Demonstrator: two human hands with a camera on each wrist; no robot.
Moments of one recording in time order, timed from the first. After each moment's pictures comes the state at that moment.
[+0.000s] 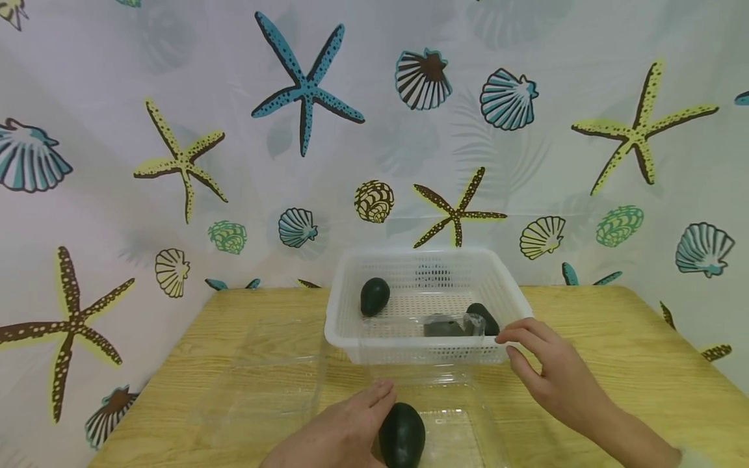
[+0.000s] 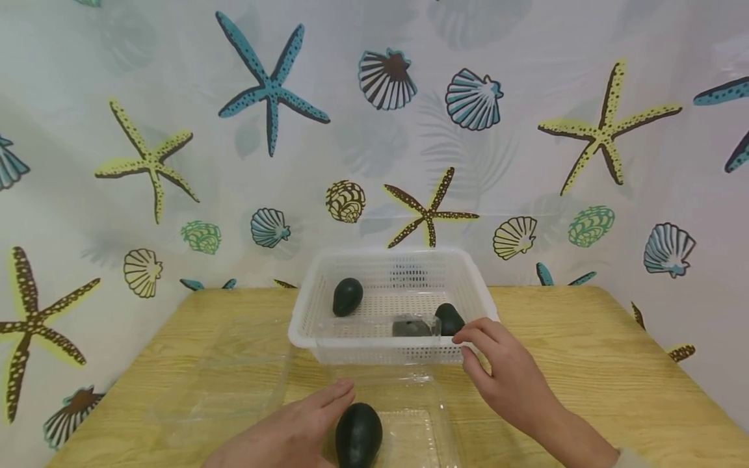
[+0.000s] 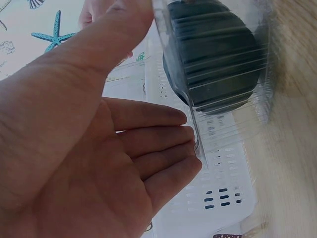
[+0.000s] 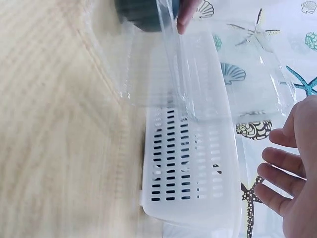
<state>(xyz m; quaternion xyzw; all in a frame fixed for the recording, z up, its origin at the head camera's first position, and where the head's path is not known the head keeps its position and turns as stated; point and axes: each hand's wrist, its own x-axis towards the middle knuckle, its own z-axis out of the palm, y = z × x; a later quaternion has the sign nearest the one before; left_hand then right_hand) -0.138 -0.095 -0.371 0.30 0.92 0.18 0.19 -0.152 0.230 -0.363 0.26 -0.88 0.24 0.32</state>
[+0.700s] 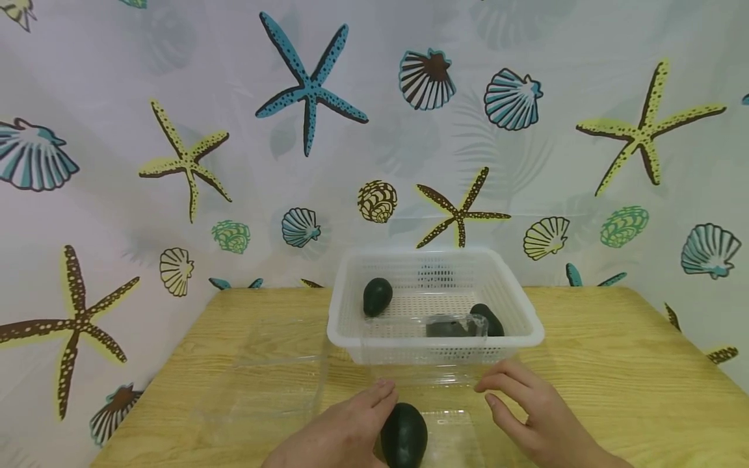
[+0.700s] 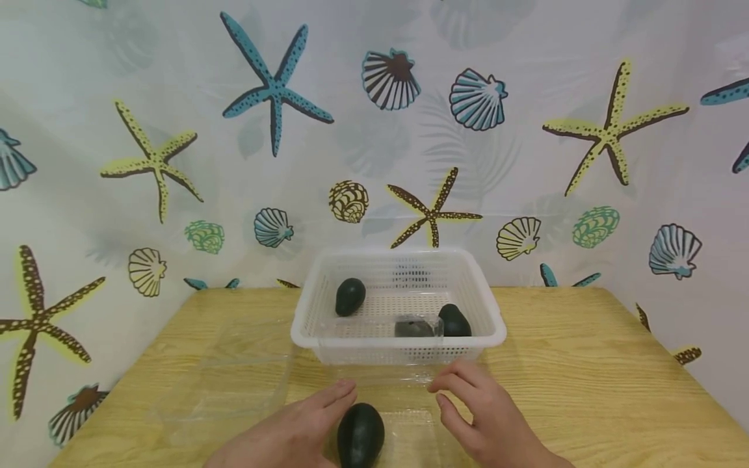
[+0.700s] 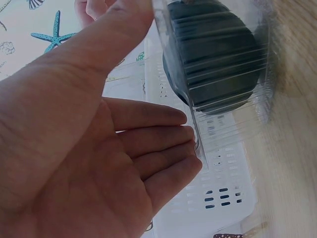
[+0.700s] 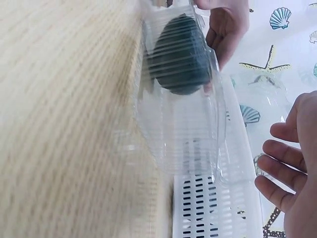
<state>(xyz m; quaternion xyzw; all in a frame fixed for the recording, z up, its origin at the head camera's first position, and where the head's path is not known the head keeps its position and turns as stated) -0.140 -0.098 -0.379 0.32 0.92 0.16 0.16 -0.126 0.203 -0.389 0.37 -0.83 0.29 0.30</state>
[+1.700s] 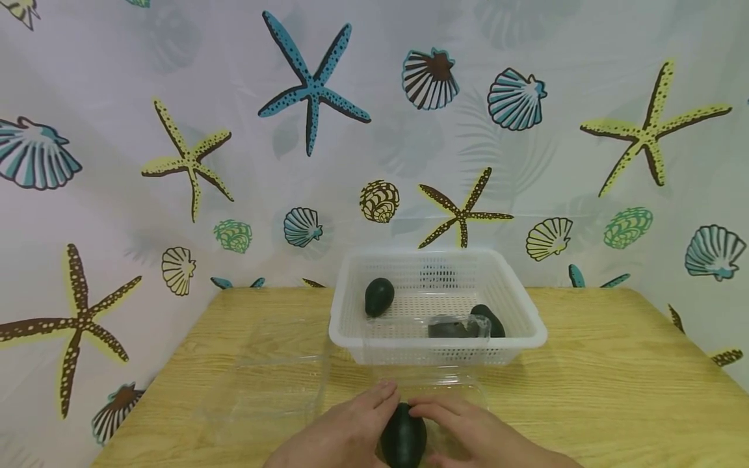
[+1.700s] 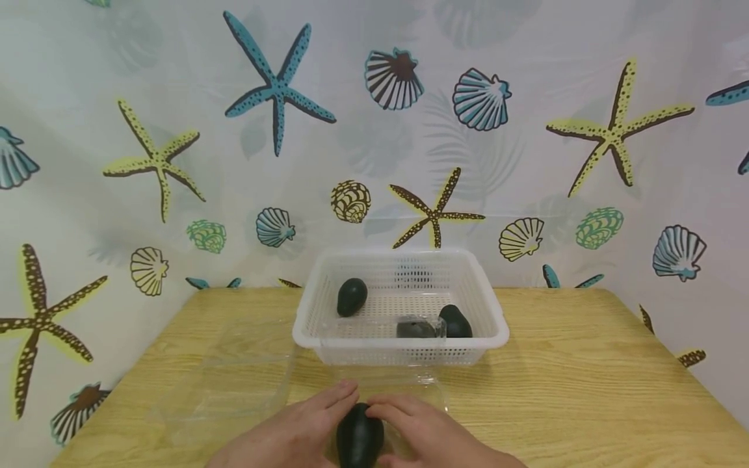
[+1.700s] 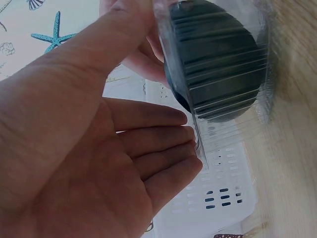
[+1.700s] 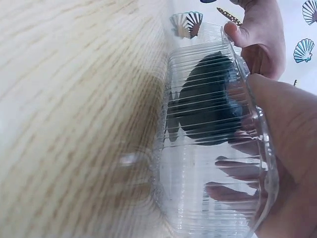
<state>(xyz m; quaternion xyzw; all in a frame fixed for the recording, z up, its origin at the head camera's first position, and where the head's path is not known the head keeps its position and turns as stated) -0.134 -0.098 -0.373 0.36 0.92 0.14 0.10 -0.135 0.155 -0.412 0.47 -0.84 0.25 0.07</state>
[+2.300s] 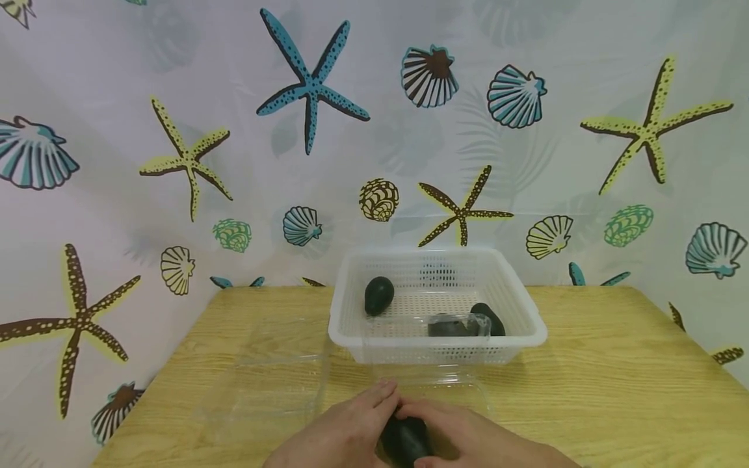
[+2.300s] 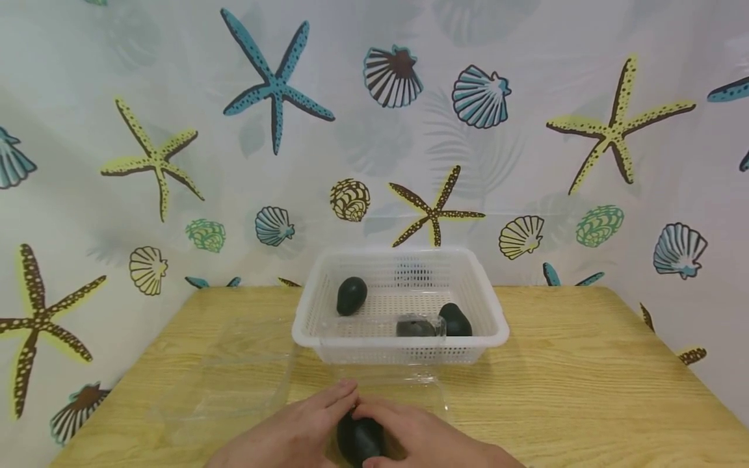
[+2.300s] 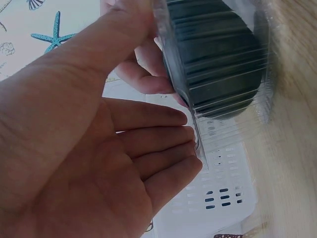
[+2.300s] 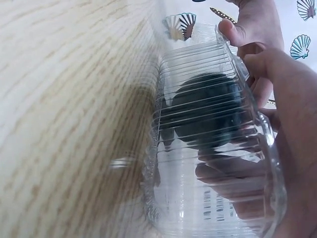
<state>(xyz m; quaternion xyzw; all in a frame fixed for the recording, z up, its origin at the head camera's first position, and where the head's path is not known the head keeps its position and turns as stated) -0.136 -0.097 -0.372 0.34 0.92 0.15 0.13 -0.138 0.145 -0.405 0.42 -0.82 0.36 -0.13</state>
